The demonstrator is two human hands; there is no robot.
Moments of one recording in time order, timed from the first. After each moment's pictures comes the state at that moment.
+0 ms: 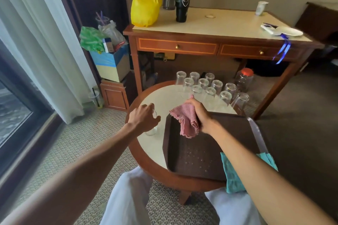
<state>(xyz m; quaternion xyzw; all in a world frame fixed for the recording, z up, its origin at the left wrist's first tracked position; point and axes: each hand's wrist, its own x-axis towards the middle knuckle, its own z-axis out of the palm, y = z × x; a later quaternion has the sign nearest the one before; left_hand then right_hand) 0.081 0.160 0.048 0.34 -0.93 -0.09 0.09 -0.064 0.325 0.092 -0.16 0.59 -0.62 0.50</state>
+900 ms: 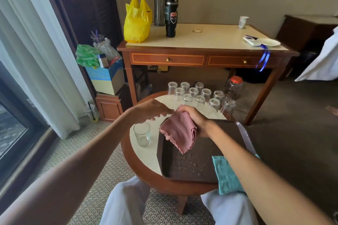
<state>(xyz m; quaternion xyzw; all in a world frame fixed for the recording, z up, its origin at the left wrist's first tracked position) 0.049 0.183 0.143 0.26 -0.82 -0.51 -0.04 -0.060 0.358 0.128 -0.22 0.62 -0.53 0.53</state>
